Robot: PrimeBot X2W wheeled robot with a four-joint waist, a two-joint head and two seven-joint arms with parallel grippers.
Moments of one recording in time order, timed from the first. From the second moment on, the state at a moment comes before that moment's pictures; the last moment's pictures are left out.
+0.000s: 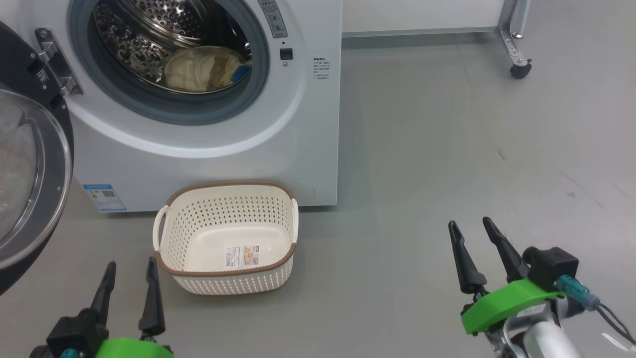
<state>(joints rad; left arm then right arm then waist) 0.01 0.15 -0.07 0.18 -0.27 -0.12 -0.25 -0.07 -0.05 0.16 0.28 0.28 0.13 -0.25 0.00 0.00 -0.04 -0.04</state>
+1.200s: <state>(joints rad) 0.01 0.15 -0.08 0.20 -0.26 -0.13 -0.25 -0.06 -0.05 0.20 0.27 0.31 0.13 -0.25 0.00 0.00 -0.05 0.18</state>
